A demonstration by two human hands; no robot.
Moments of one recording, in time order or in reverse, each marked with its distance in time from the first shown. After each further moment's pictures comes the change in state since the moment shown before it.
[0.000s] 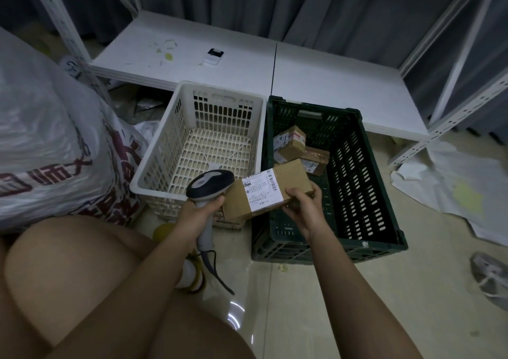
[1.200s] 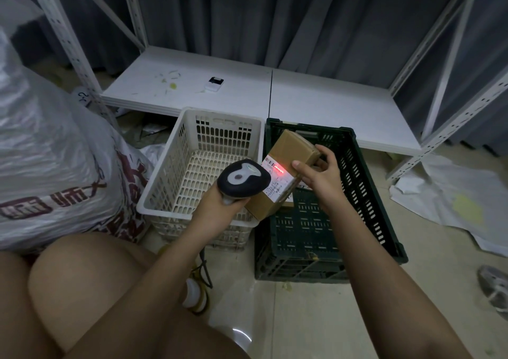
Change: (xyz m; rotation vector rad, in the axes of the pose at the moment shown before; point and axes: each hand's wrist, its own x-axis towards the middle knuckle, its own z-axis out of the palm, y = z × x) left_hand -0.027 0.073 0.031 0.366 -0.139 0.367; right_hand -0.002 -0.094 0.018 -0.297 -0.048 -0.462
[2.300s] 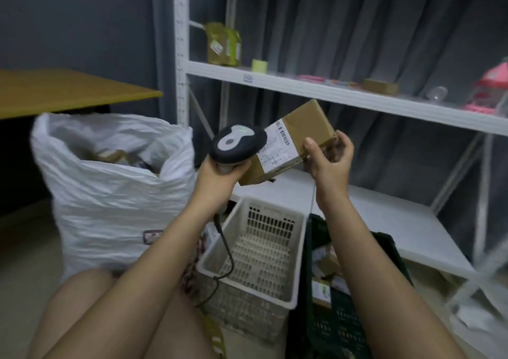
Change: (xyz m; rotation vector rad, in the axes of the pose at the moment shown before) left_hand -0.088 0.185 -0.137 -0.208 0.527 0.416; right_hand -0.097 -0.220 0.116 0.424 -0.136 -0.498
